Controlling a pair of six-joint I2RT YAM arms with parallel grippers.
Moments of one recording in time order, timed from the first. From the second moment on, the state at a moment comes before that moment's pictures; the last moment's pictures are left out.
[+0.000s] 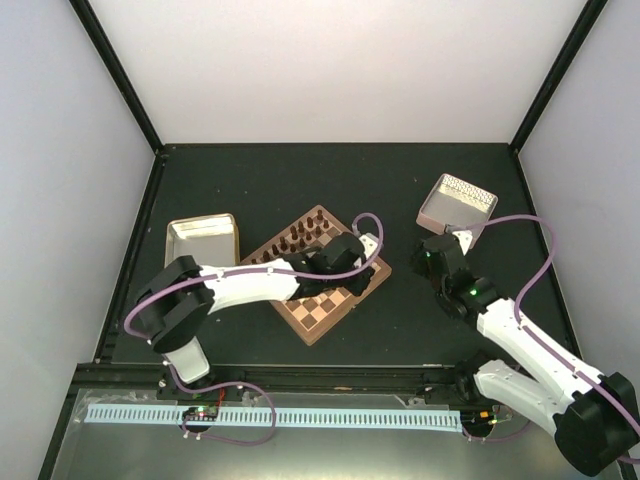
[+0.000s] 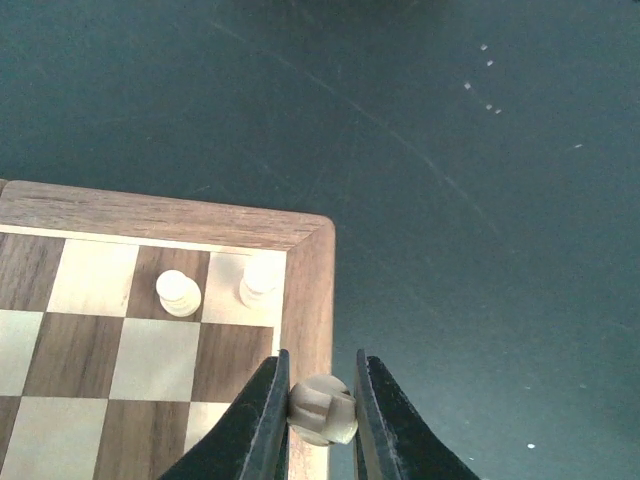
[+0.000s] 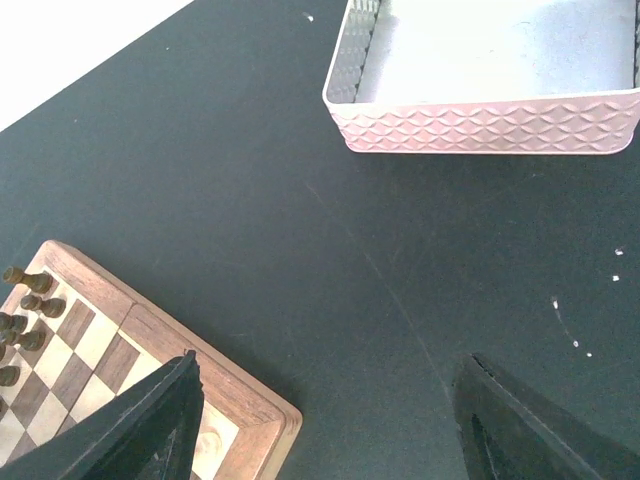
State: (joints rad) left arm -0.99 1.67 1.04 -0.08 -0.02 -0.30; right arm 0.52 0.92 0.58 -0.37 0.38 0.81
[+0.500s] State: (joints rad) left arm -1.00 1.81 1.10 -0.11 -0.14 -0.26; right arm 0.49 0.91 0.56 -0.37 0.36 0.81
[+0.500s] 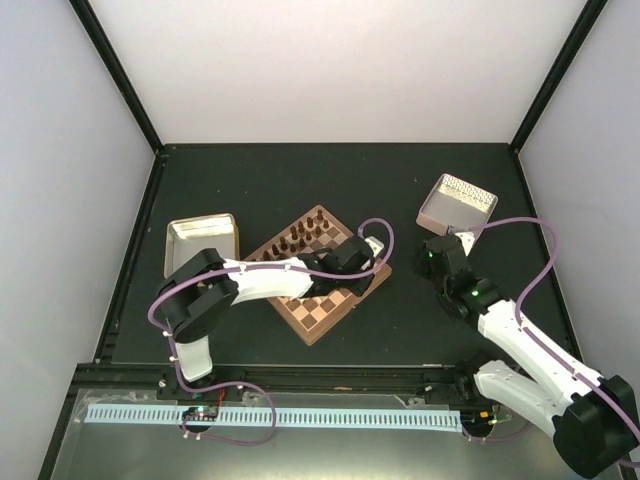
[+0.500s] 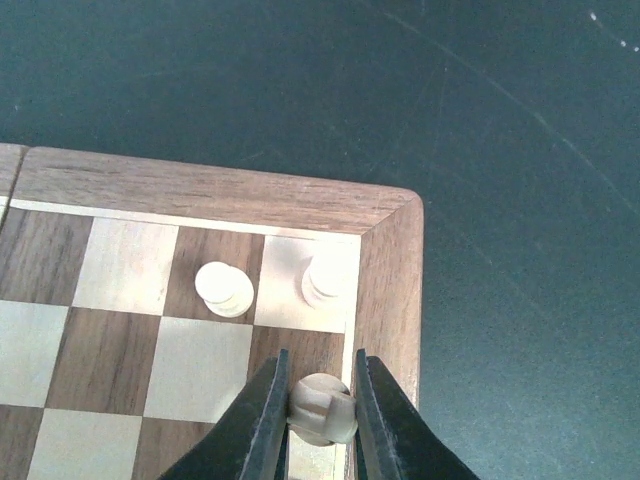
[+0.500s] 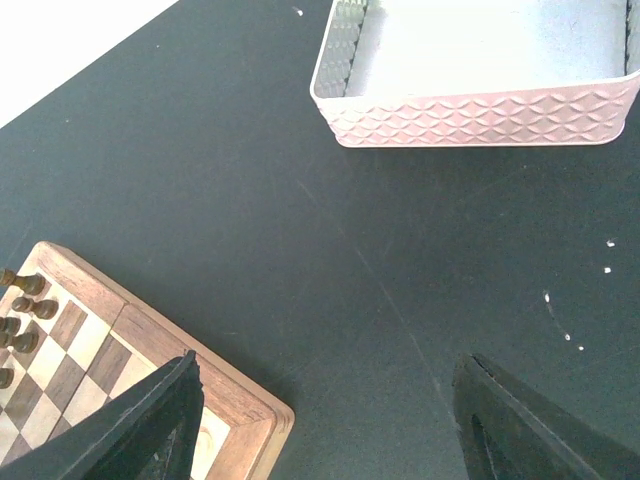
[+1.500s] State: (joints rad) left arm -1.00 1.85 1.12 -0.12 -0.16 -0.26; right arm 0.49 0.92 0.56 -0.35 0.31 0.81
